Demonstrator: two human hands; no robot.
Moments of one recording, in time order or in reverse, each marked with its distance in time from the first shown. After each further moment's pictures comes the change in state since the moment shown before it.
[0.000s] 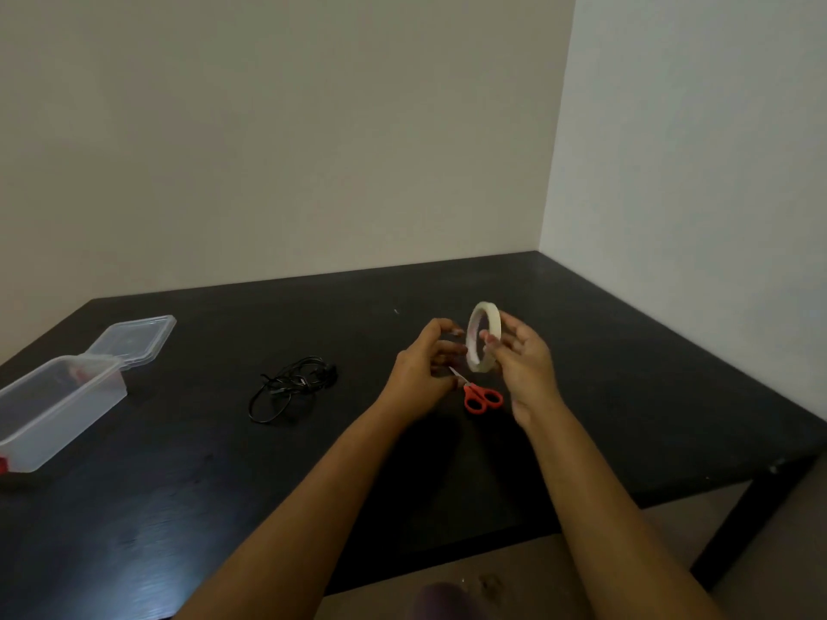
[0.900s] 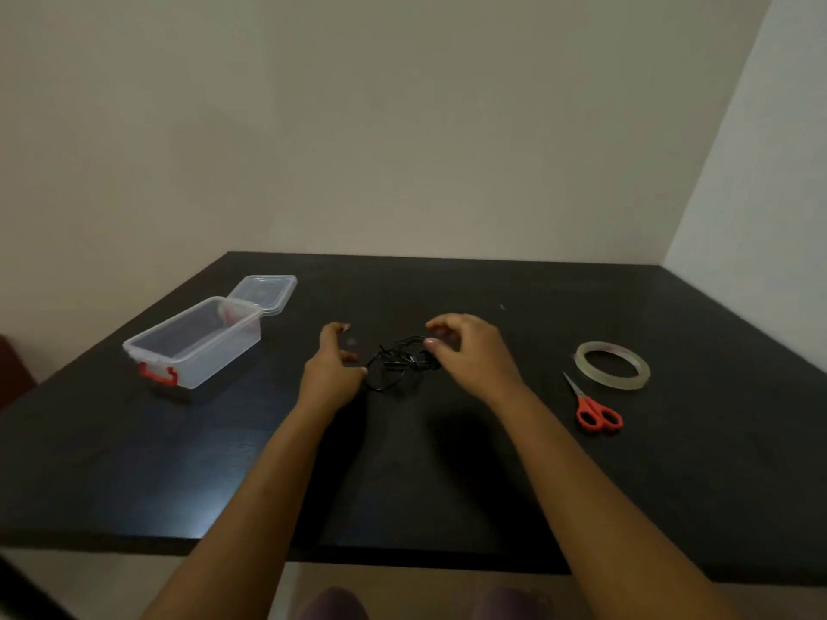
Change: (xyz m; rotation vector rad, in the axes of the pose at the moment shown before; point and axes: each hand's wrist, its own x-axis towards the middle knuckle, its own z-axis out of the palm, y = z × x) left_hand -0.095 -0.097 -0.166 0.120 0.590 -0.512; right_hand -0.027 0.011 0.164 -0.775 -0.468 -0.538
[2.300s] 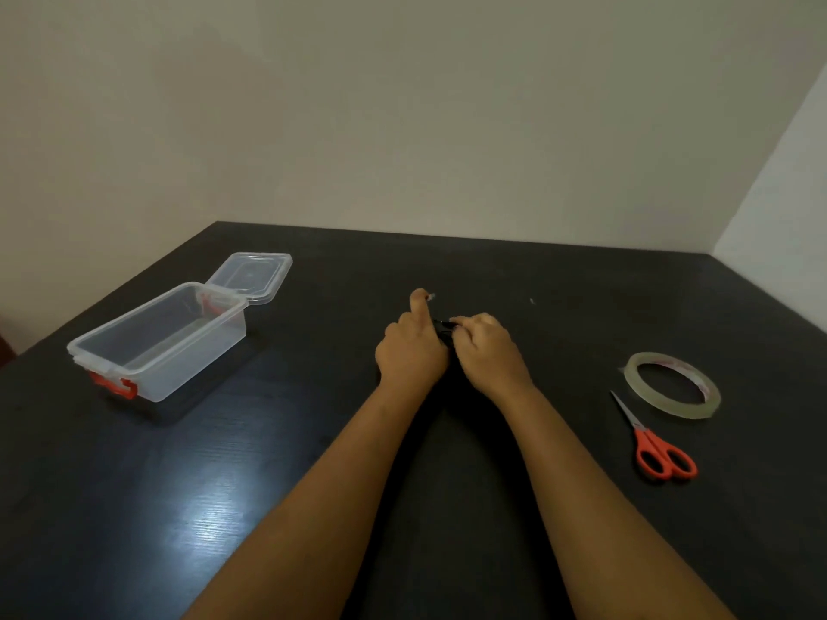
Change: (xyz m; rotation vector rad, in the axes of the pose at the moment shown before) left_hand 0.068 0.035 0.098 0.455 0.040 0.204; right_hand 0.063 0.050 0.044 -0.064 -0.101 0.195
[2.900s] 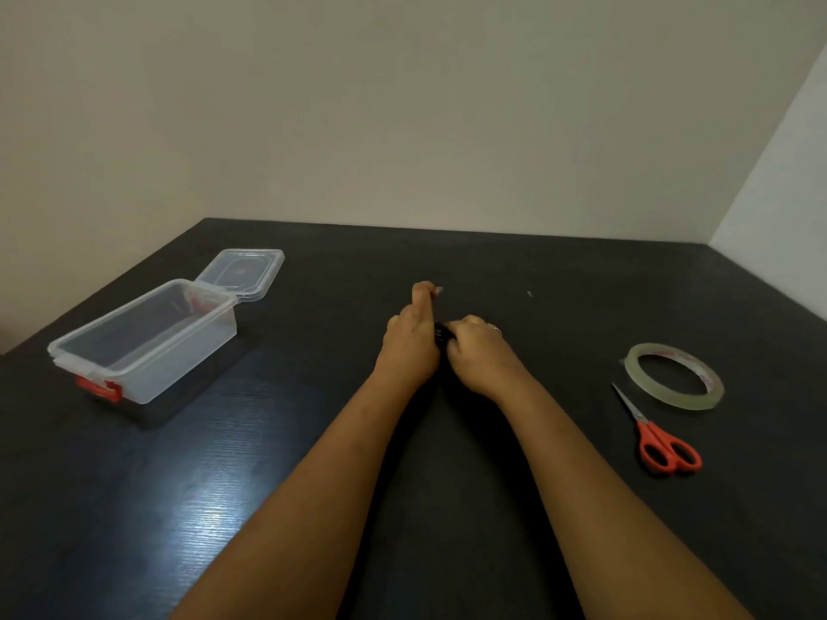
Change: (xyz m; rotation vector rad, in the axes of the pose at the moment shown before) left_hand 0.001 -0.009 -0.004 -0.199 -0.064 0.237; right_hand -0.001 -0.007 -0.001 -0.228 -0.180 -0.036
